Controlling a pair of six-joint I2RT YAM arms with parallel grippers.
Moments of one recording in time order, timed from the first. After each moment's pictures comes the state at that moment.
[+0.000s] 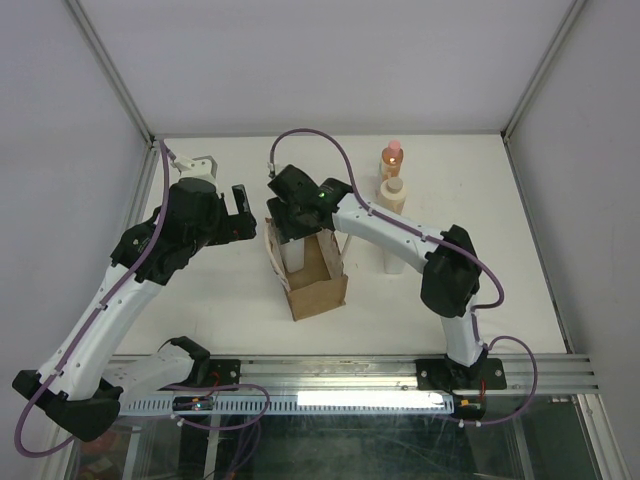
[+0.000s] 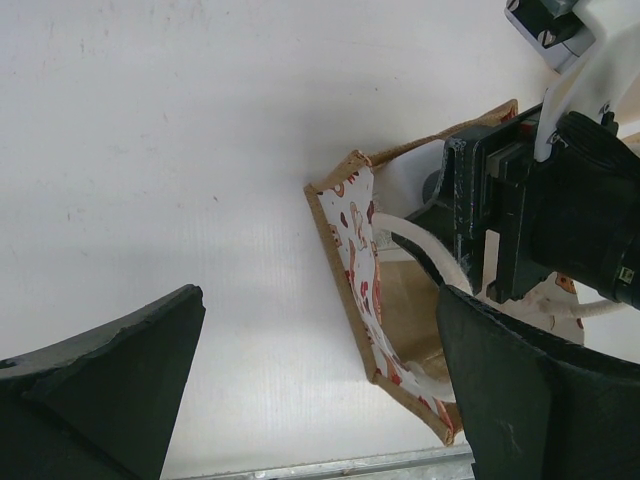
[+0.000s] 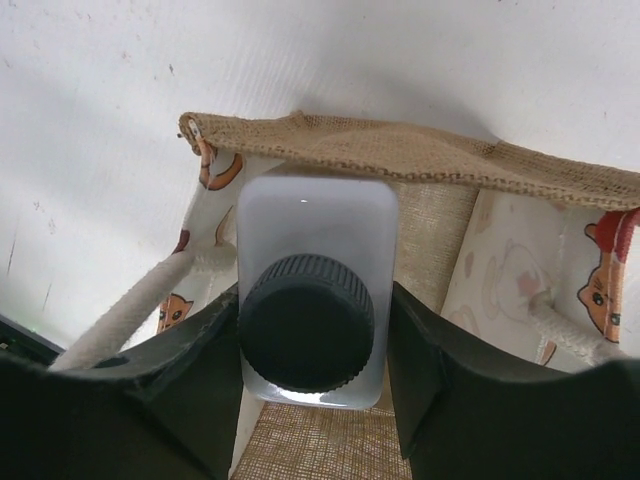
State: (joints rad) left arm -0.53 1.00 1.25 -0.91 -0.28 -0.51; right arm 0.95 1.99 1.85 -0.84 0.11 0.45
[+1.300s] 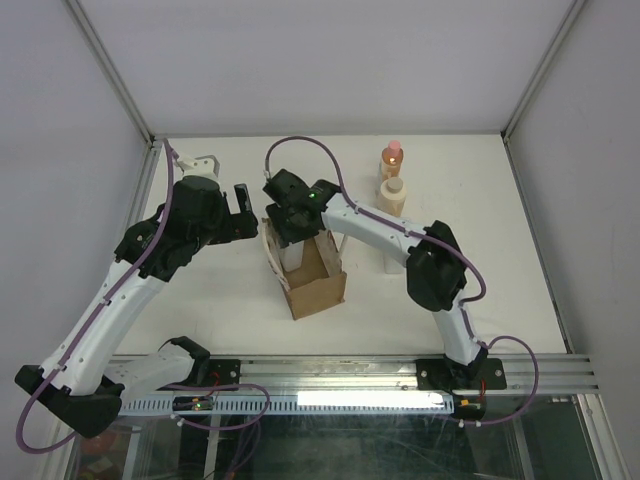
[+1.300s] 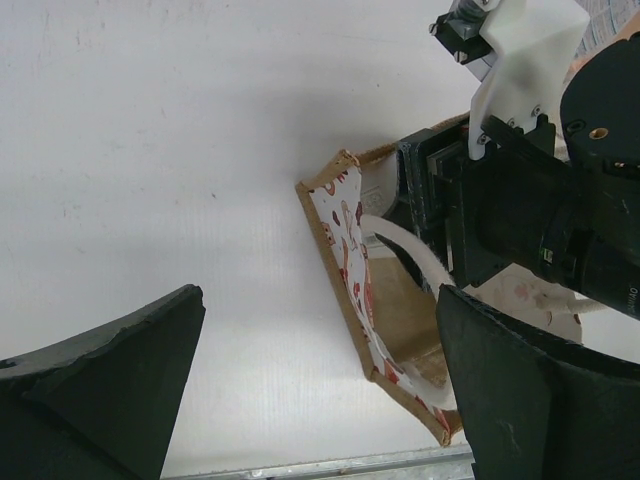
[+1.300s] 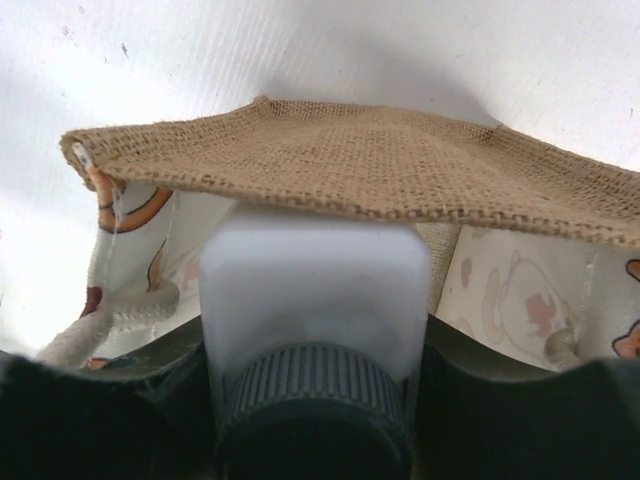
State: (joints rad) left arm -0.53 1.02 1.25 -0.91 -0.28 -0.52; right arm 0.95 2.09 1.90 -0.87 0.11 0.43
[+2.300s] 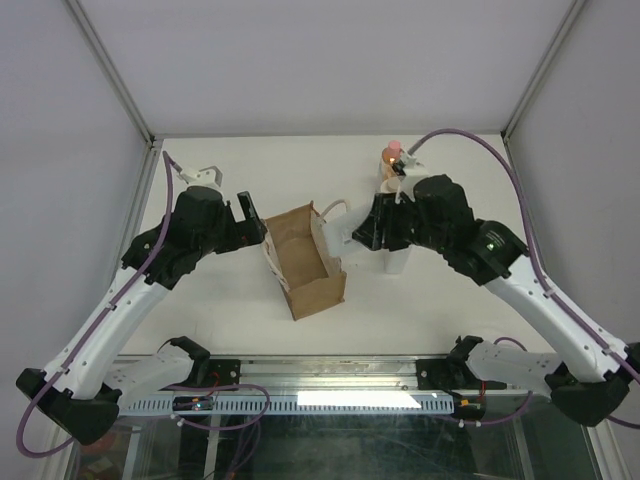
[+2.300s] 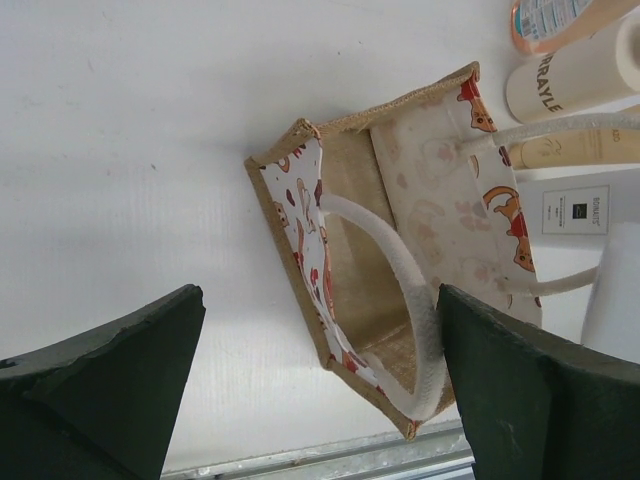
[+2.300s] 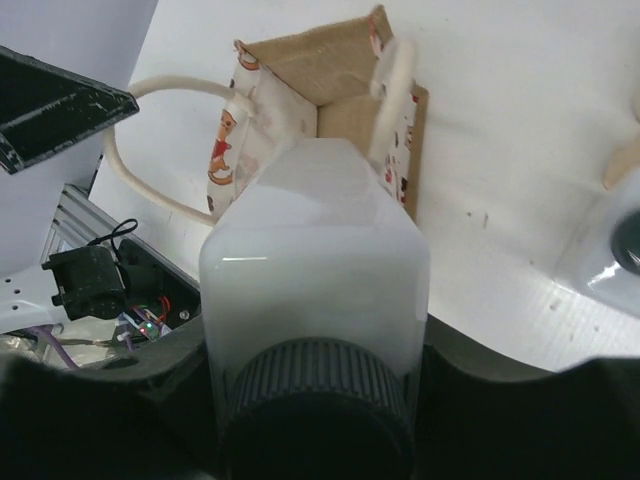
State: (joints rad) left arm -0.53 0.98 1.14 -0.83 -0.19 -0.63; right arm 0.76 1.09 1.28 -0.72 -0.06 0.51
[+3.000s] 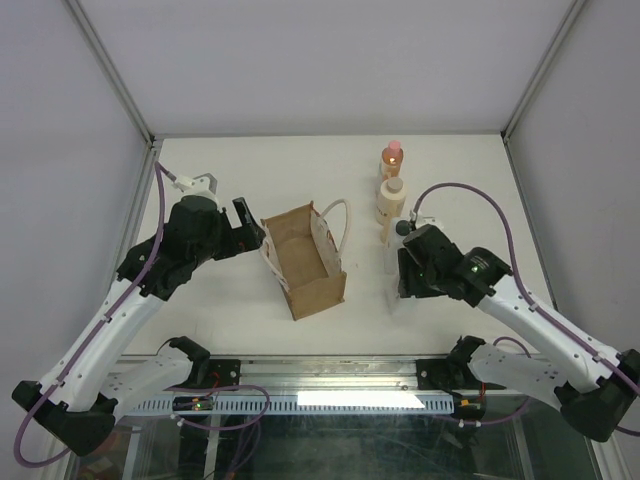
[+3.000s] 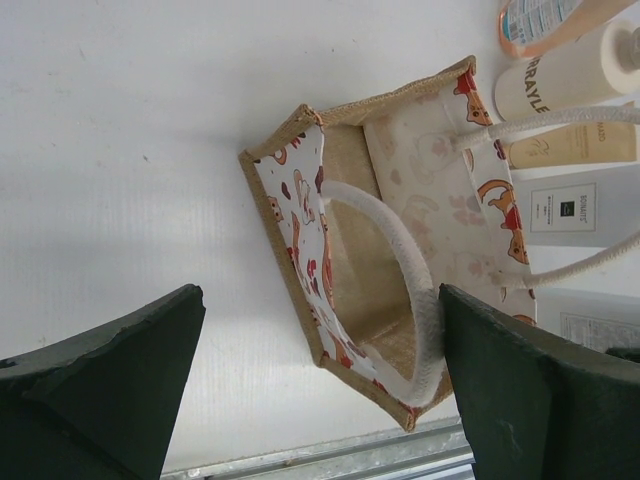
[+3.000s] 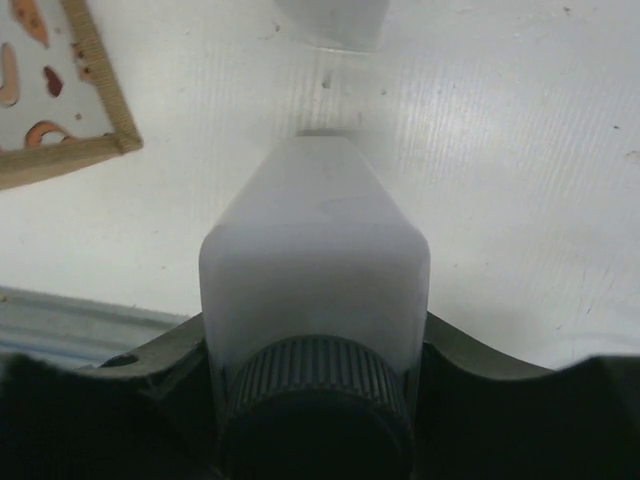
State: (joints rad) left arm -0.53 0.91 1.06 -0.80 -0.18 -0.66; right arm 0.76 0.92 0.95 -1.08 0.21 0.57
